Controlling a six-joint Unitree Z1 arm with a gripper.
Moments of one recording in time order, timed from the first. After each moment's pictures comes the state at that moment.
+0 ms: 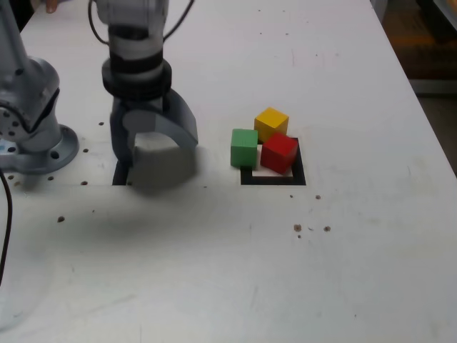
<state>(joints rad) -0.16 1.54 -0.72 0.84 -0.01 -0.22</state>
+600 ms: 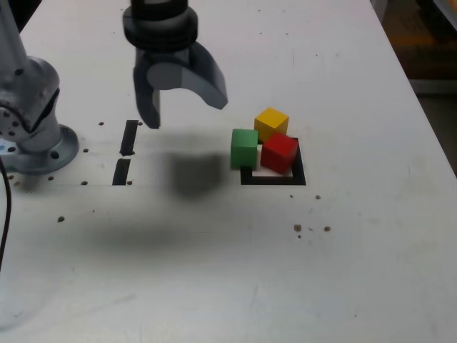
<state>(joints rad) -0.16 1.56 -1.07 1.12 0.04 -0.19</state>
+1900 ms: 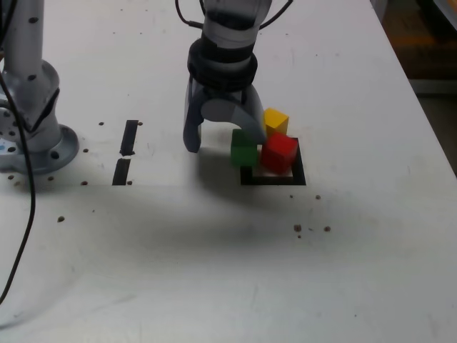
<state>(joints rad) -0.15 1.86 -1.21 1.09 0.05 -0.13</state>
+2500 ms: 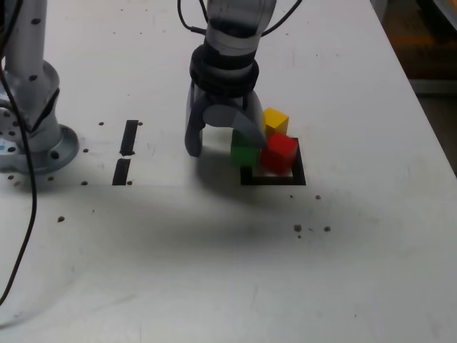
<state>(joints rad) -0.15 1.89 -1.20 1.07 0.05 -0.13</state>
